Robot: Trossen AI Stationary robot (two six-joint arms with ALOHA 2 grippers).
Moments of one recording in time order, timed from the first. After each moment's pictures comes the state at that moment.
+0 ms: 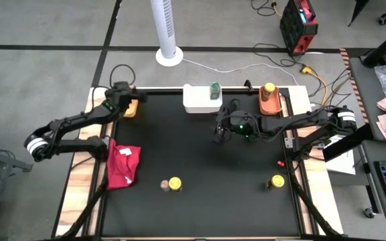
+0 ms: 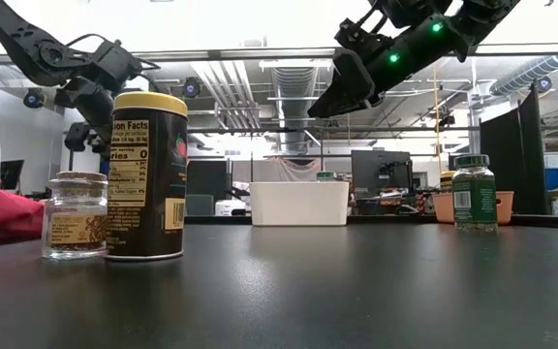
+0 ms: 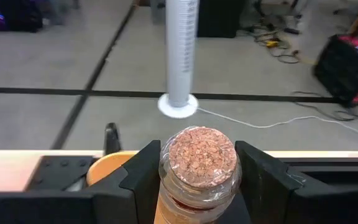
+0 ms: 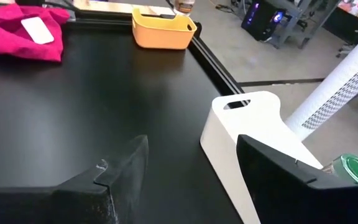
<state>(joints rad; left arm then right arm) 0.85 1.09 0.46 0.13 -0.62 -0.37 -0.12 1.43 0.80 0.21 0.33 -0.10</state>
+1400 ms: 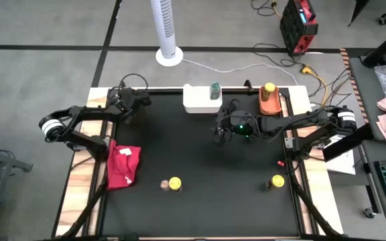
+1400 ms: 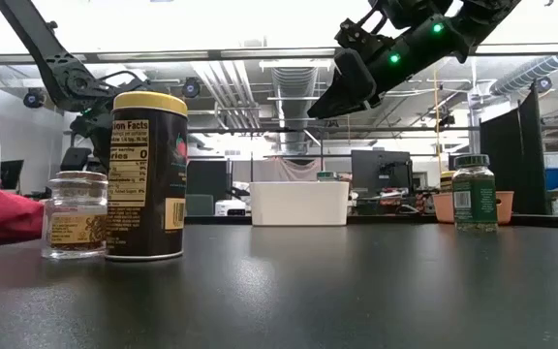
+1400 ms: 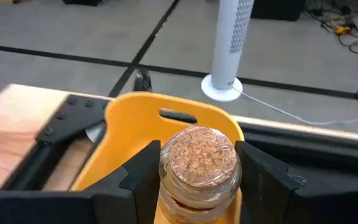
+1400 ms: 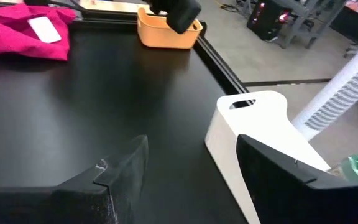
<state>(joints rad) 0.79 1.38 0.47 0.15 -0.83 -0.63 -0.12 1.43 0.79 0.22 0.31 -0.10</state>
